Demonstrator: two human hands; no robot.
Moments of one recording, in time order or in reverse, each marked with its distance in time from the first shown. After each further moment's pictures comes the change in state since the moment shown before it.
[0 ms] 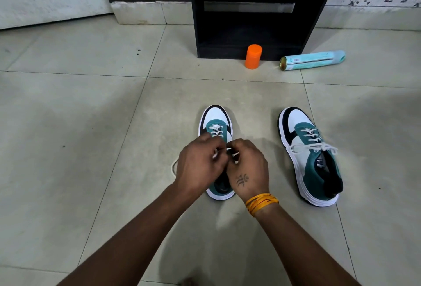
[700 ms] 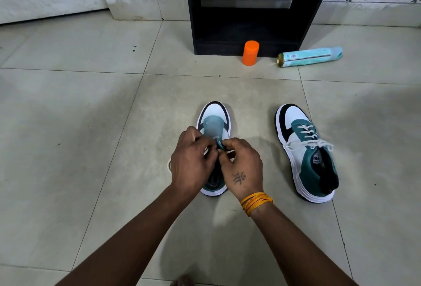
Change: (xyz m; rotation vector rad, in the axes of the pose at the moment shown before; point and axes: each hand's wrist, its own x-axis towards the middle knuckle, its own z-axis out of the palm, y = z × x) left_hand -0.007 -0.020 0.026 0.014 0.191 -0.077; right_hand -0.003 0.005 0.010 0.135 0.057 0.010
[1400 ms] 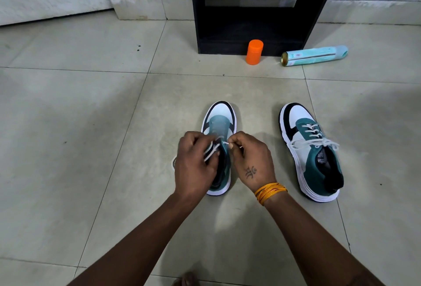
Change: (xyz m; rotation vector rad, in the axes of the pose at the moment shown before) left_hand -0.017 -0.001 -0.007 -0.138 0.044 -0.016; right_hand 0.017 0.016 -0.017 -0.064 -0.039 -0.234
